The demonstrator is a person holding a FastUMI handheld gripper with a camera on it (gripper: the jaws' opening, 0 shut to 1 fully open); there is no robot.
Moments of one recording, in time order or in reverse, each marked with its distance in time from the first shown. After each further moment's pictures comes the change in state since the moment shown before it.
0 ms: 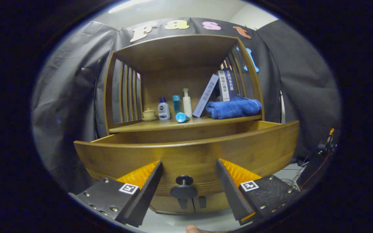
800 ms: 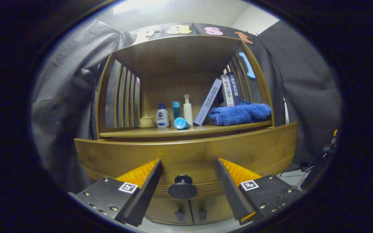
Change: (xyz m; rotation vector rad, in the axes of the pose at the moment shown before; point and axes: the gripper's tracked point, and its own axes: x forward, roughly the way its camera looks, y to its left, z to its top) arm 0.057 0.004 0.000 -0.050 -0.127 -0.002
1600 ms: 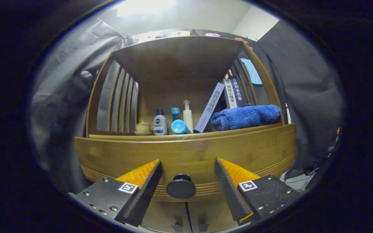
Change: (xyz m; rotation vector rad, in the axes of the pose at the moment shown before) arm 0.047 0.003 -0.005 0.025 -0.101 -0.008
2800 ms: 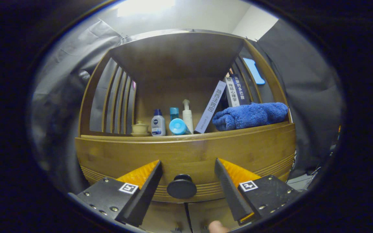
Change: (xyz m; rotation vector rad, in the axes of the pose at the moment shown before) arm 0.027 0.004 -0.004 0.002 0.004 -0.007
